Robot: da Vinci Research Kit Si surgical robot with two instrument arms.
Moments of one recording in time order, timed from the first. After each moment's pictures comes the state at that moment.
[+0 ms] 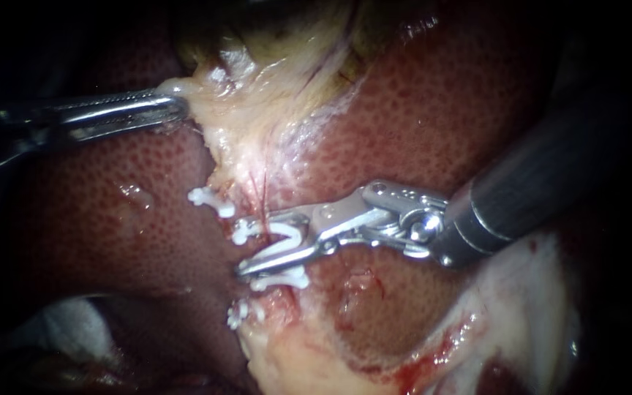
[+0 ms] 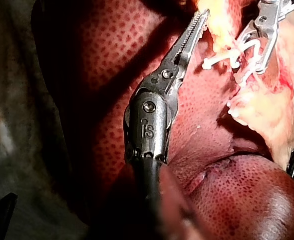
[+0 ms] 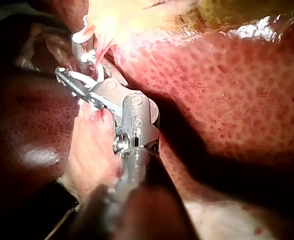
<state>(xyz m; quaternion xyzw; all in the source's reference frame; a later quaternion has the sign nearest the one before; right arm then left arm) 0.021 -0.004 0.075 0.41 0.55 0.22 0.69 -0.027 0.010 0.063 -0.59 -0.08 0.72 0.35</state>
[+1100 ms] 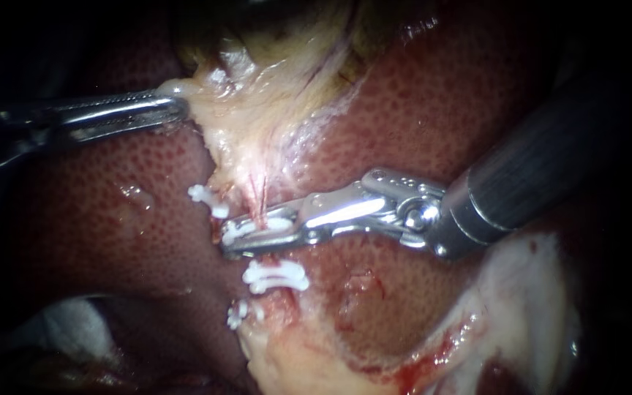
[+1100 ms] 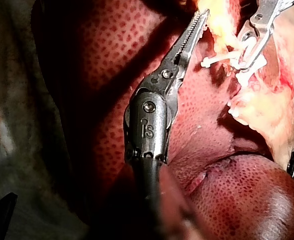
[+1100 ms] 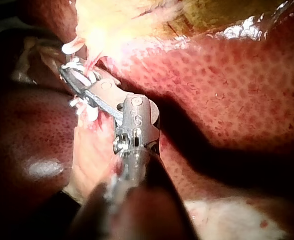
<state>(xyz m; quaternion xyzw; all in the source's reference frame) 0.020 -0.003 0.075 0.43 0.54 0.24 0.68 -0.027 0.010 0.063 -0.59 -0.08 0.72 0.35</state>
